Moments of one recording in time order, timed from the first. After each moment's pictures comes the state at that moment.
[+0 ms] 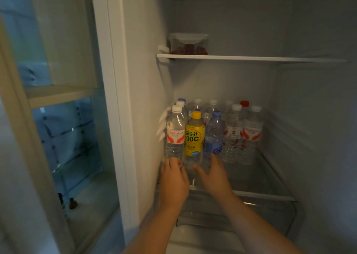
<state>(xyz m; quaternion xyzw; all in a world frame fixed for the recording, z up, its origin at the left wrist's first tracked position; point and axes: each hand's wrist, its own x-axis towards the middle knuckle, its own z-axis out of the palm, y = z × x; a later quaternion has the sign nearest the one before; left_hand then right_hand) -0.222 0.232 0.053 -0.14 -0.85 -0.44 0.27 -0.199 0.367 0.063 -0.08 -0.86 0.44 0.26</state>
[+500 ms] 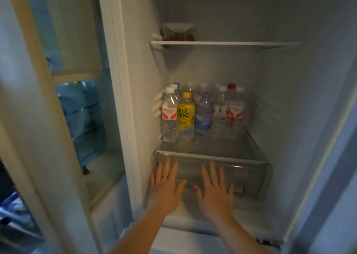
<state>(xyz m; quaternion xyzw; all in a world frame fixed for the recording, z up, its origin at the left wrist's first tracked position) -0.127 0.184 -0.016 -0.21 -0.96 -0.18 0.07 -0.055 0.343 -0.014 -0.16 -0.97 0.13 0.15</state>
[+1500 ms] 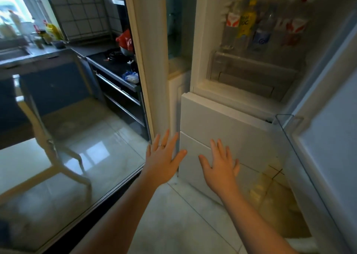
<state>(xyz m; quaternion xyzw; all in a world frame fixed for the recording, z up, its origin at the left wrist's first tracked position) 0.351 0.075 -0.048 0.02 -0.97 -0.24 -0.01 0.345 0.264 -0.064 0.00 -0.96 0.27 0.00</state>
